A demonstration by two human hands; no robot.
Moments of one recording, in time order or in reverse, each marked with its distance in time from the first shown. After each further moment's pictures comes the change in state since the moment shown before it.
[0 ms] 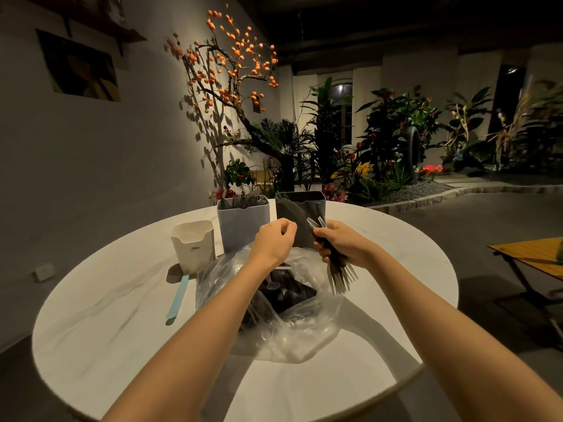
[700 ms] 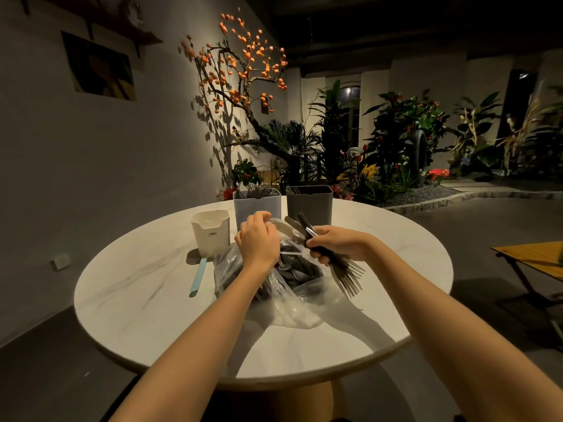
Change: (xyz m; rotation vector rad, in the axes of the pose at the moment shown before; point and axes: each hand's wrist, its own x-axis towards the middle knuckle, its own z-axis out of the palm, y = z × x) left_hand -0.057 -0.006 -0.029 0.096 0.374 -0.081; right_hand -0.040 -0.019 0.034 -0.326 -0.243 0.097
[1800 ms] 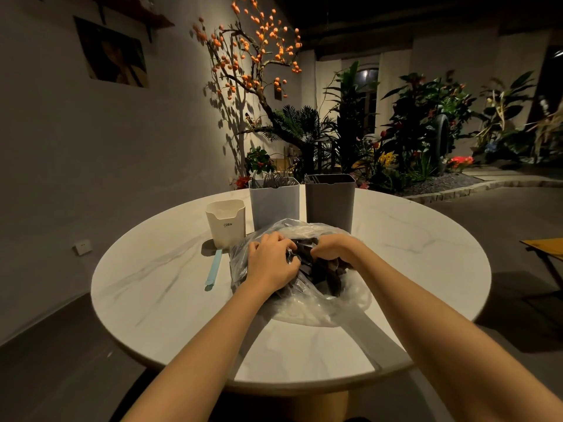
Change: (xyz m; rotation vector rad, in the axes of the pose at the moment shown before) left_hand -0.016 -0.054 0.000 0.372 -0.312 0.250; right_hand 0.060 0.002 0.041 -0.536 0.164 0.302
